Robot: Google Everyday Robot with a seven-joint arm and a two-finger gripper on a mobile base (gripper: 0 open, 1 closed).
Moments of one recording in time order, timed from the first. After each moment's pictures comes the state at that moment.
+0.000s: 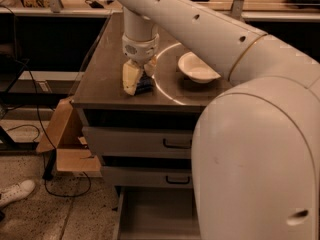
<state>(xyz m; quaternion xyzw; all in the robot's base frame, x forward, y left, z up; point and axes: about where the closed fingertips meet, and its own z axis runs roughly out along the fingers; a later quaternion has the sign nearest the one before) 0.647 0.049 0.813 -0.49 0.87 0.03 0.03</state>
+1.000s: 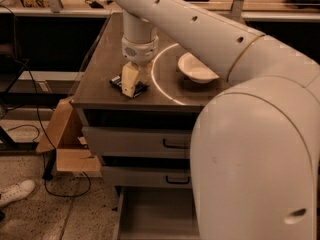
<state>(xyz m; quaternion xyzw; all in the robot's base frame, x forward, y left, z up) 0.647 0.049 0.813 -0.49 0.87 0.03 0.03</state>
